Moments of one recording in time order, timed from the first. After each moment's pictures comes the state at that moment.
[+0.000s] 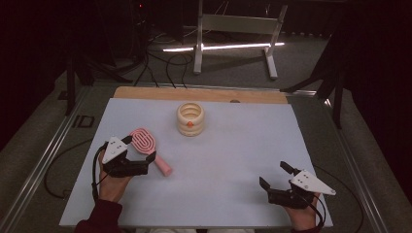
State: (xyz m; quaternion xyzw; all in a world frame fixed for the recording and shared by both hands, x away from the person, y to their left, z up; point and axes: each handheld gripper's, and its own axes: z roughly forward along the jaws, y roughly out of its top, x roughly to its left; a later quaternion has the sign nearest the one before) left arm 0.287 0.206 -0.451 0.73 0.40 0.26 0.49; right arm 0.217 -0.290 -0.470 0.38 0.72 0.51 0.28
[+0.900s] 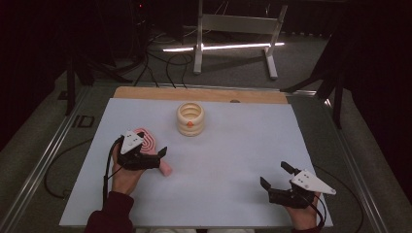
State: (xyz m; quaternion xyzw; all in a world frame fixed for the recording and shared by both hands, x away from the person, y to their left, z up) left arm 0.307 0.180 -0.456 0.75 0.40 0.25 0.47; right arm 0.219 -0.293 -0.472 0.38 0.72 0.50 0.28
